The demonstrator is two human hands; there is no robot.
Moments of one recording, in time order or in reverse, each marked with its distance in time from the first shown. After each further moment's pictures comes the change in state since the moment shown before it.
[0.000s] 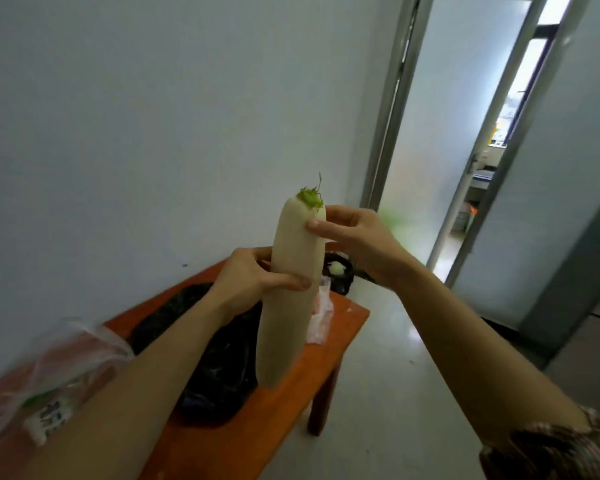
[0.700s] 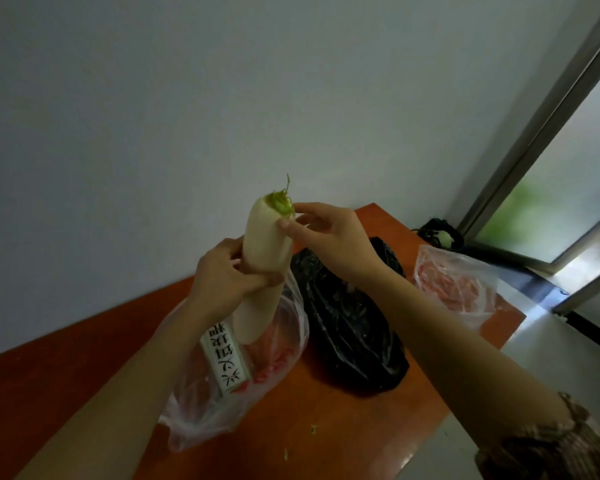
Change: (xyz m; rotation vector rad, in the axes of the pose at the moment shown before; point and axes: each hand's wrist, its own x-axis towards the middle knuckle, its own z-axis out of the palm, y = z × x) left_hand -0.074 -0.183 -0.257 0.265 0.500 -0.168; right_hand 0.118 0.053 0.316 -0.178 -0.207 -0.055
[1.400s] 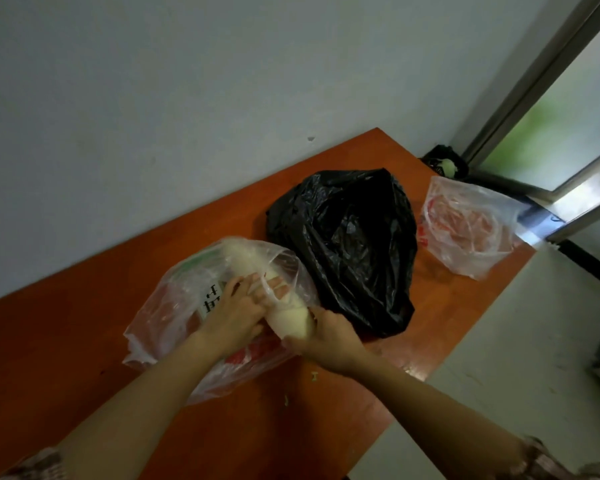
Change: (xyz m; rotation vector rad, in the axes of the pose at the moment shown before) left_hand -0.047 -0.150 0.084 0.901 -0.517 0.563; right_hand -0.126 0.169 0.083 -0.416 -0.380 0.606
